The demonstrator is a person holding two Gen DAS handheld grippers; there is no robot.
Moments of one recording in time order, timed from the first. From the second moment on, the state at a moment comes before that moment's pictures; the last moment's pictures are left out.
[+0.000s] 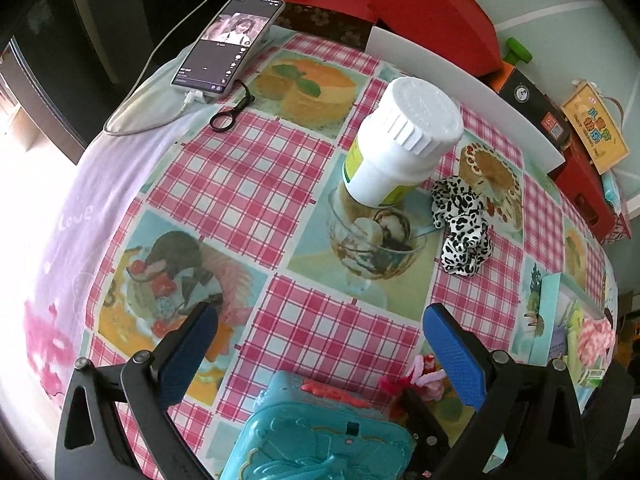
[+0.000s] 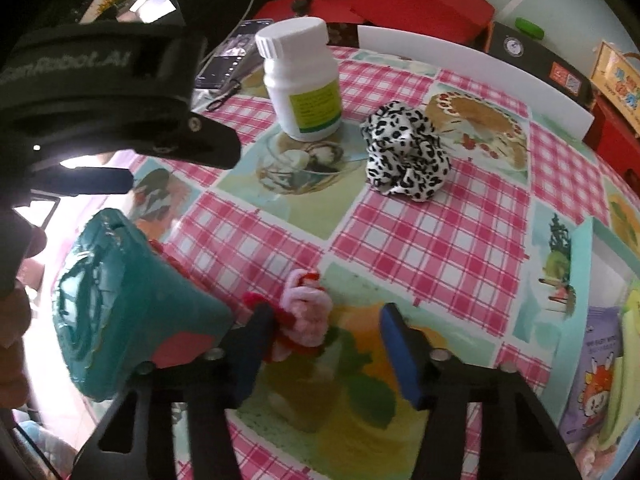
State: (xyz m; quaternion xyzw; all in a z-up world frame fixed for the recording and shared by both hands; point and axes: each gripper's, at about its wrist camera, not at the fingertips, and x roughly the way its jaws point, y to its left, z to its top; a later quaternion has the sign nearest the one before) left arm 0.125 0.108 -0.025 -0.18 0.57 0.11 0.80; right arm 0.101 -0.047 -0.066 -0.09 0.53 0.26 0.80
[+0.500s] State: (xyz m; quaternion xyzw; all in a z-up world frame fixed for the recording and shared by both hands) left arm 0.126 0.101 -0.026 -0.17 0.57 0.10 0.80; right arm 0.095 -0.050 -0.061 -0.06 0.54 0.29 0.79
